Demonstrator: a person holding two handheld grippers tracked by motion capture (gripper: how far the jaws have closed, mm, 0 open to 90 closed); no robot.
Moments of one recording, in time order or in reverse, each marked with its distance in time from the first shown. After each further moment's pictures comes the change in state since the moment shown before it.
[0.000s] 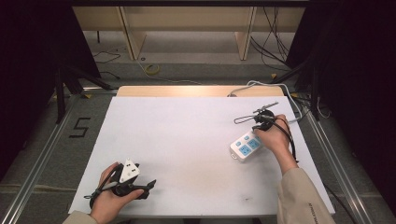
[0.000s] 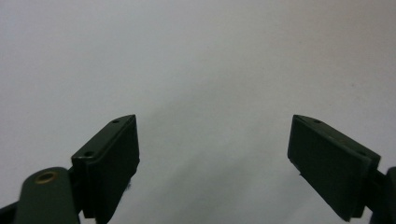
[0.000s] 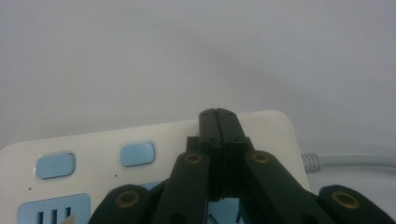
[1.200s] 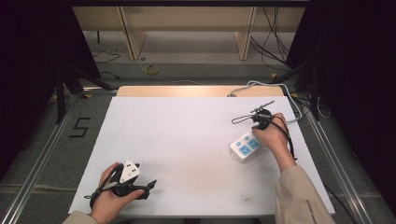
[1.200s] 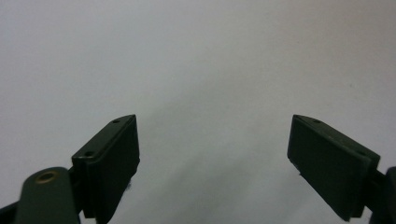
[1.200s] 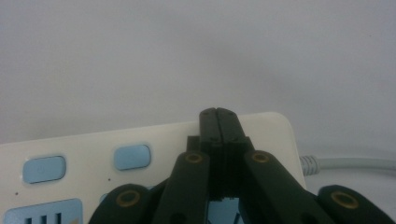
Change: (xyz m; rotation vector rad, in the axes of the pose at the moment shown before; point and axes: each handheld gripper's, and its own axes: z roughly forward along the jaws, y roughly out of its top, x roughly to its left) left arm -0.001 0.000 0.000 0.000 -0.001 0.002; right arm 0.003 0.006 0.005 0.046 -0.022 -0.020
